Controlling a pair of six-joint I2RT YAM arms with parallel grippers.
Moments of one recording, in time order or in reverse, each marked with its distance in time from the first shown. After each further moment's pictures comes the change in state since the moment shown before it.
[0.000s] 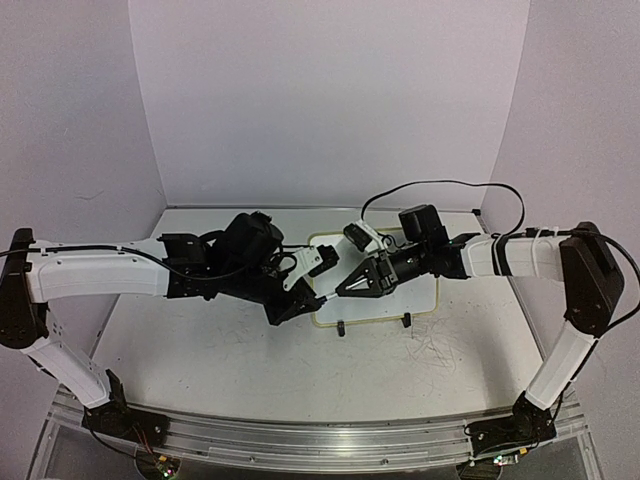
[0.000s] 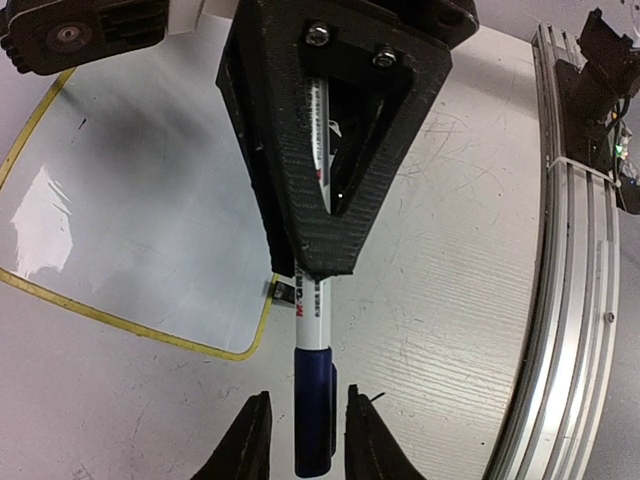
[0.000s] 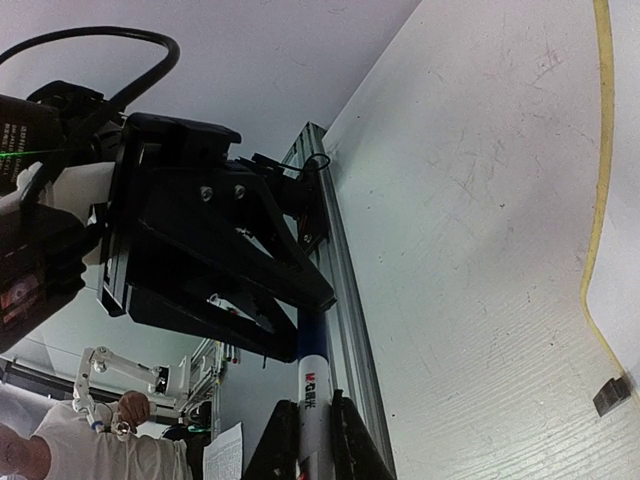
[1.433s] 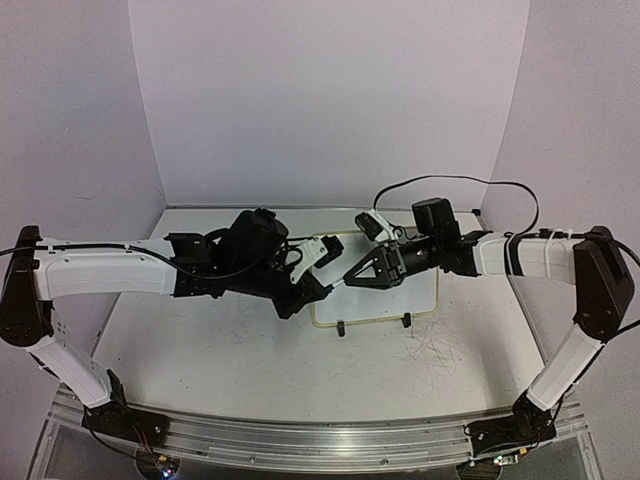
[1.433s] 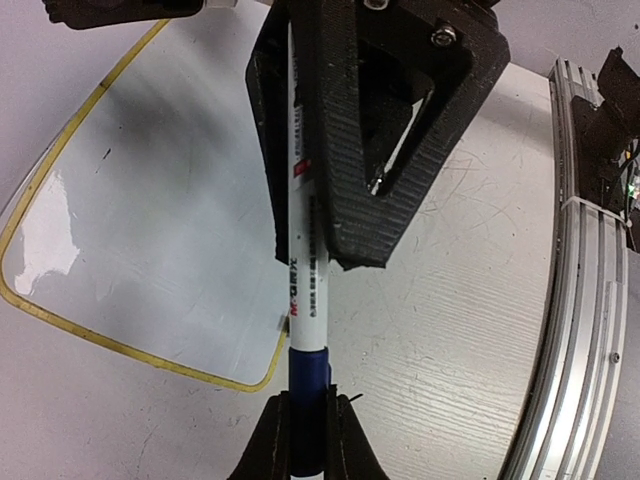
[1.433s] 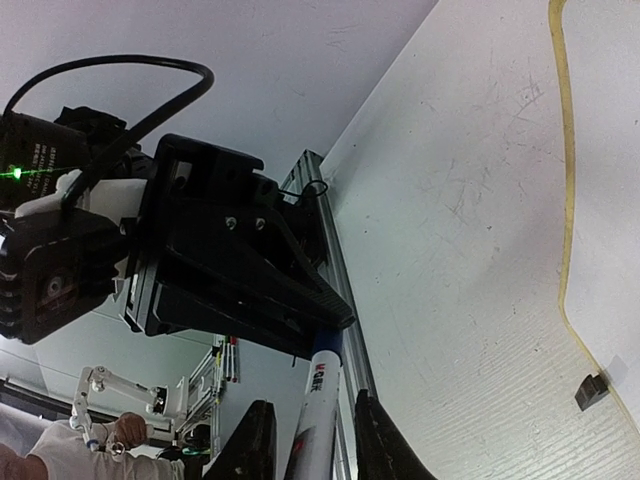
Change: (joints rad) left arm 0.000 0.035 0.021 0.075 -0.027 -0.035; right arm -0.038 -0.063 -0.024 0.039 0.018 0.053
